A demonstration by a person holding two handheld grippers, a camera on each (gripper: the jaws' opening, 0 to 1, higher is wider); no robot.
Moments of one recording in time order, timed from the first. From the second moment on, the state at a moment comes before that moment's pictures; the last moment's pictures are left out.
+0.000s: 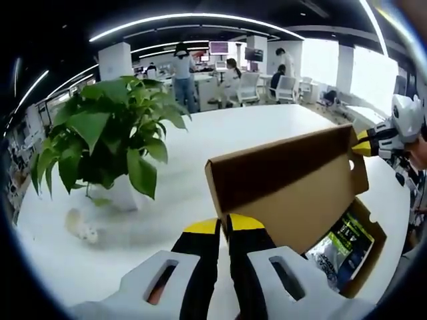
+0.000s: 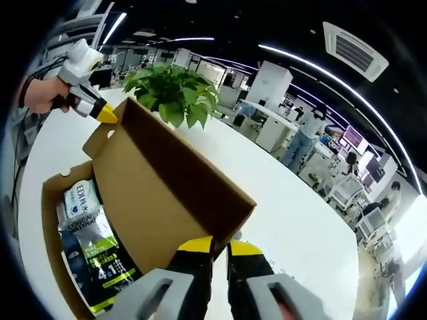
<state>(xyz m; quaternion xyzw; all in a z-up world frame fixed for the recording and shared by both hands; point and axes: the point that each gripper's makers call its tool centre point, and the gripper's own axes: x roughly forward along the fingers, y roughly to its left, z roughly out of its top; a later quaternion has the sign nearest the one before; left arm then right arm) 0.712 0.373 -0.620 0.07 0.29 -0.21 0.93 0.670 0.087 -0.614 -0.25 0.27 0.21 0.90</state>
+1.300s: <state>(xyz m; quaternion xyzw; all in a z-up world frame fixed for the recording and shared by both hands) 0.715 0.371 -0.653 0.10 0.34 -0.23 0.91 0.681 0.087 -0.653 -0.24 0.33 0.21 0.89</state>
